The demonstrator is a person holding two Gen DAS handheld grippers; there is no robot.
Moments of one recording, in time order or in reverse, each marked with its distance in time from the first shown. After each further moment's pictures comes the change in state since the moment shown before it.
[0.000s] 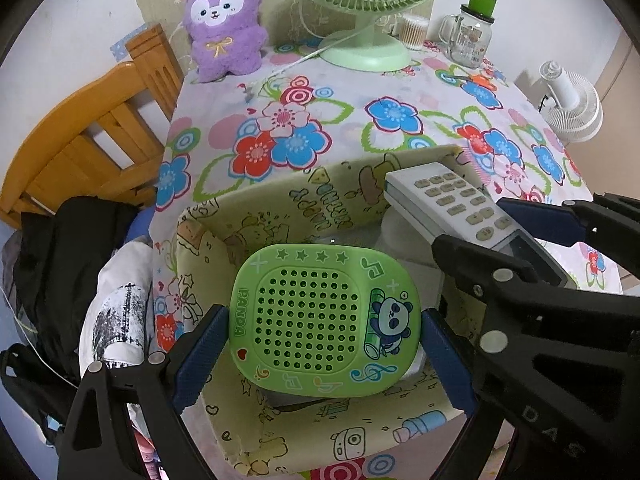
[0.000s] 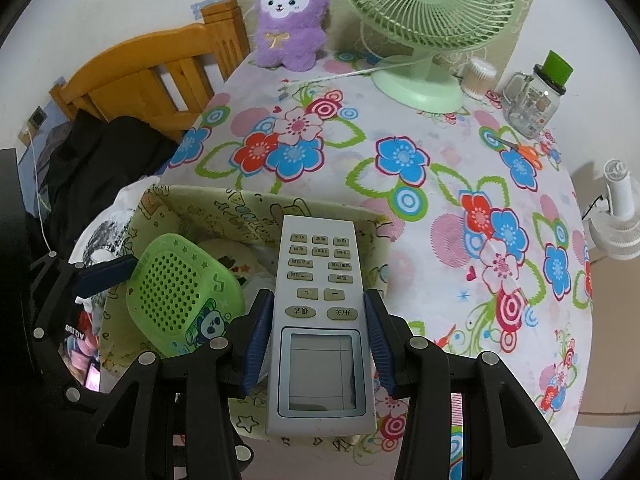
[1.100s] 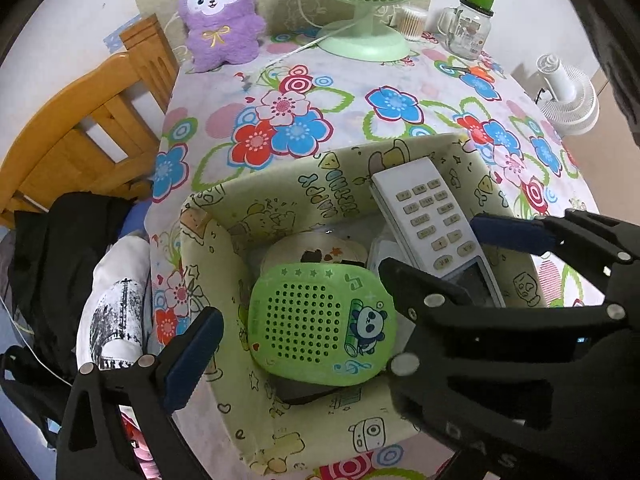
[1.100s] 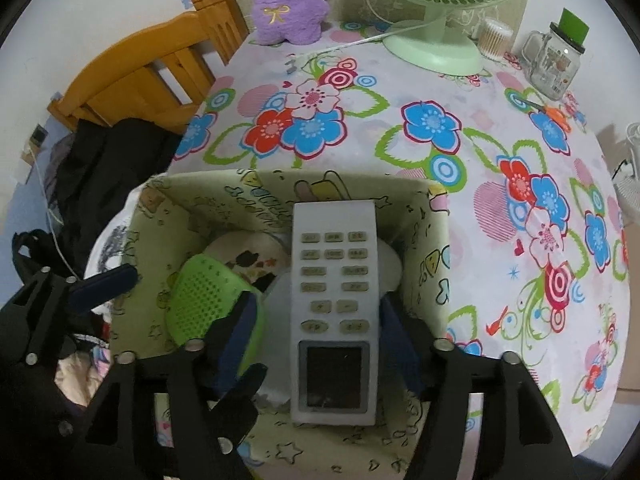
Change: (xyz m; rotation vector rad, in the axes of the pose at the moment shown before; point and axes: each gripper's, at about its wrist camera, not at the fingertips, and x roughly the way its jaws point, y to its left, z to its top) left arm 0.001 0.009 -0.002 0.012 0.032 -0.024; right arm 0.026 0.010 0.001 0.084 0.052 0.084
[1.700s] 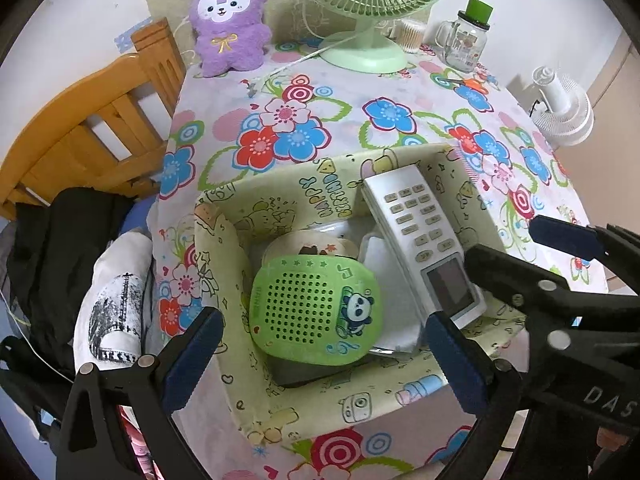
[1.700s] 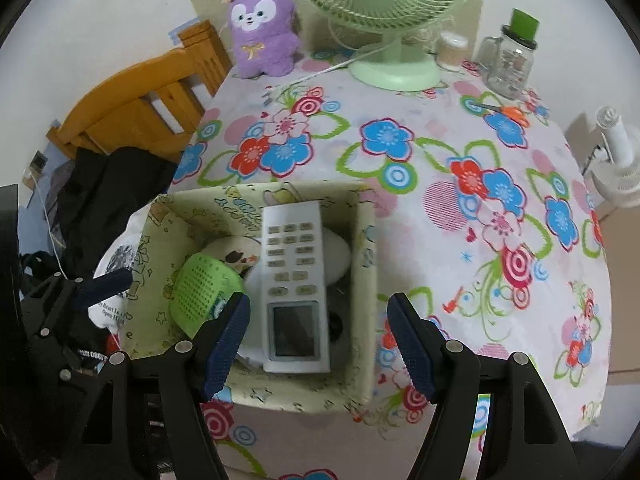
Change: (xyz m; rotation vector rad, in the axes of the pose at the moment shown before) left arm -0.020 -0.001 -0.007 -0.027 -0.026 -0.023; right arm -0.052 -0.030 -0.024 0.077 -0.083 -0.029
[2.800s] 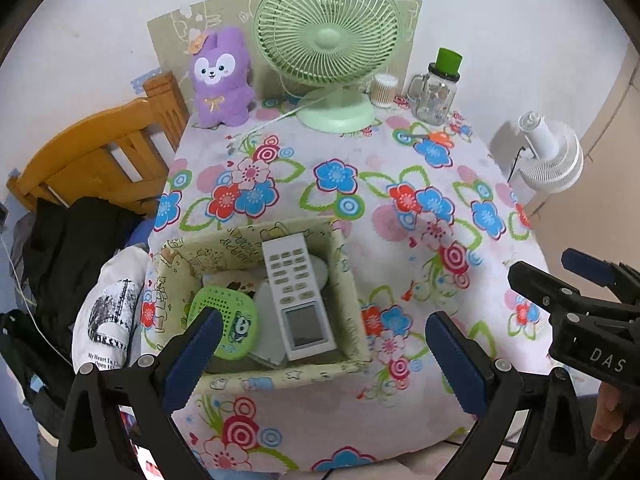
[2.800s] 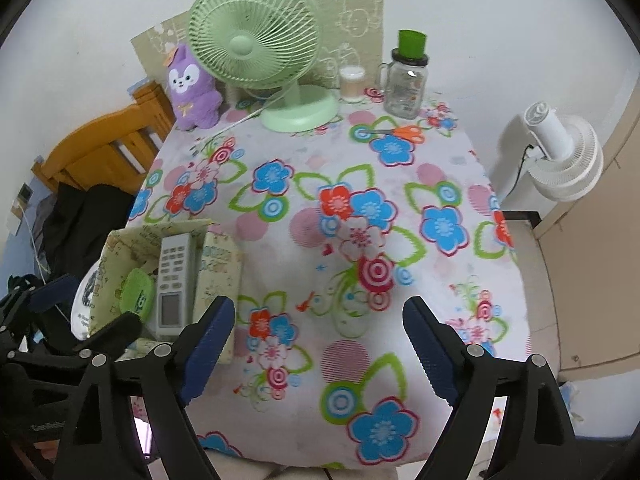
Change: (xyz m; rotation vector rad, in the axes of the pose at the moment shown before) left arm -0.074 -0.103 0.022 -0.109 -0.125 0.044; right arm -0.095 -0.136 -0.010 0.048 -0.099 -0.076
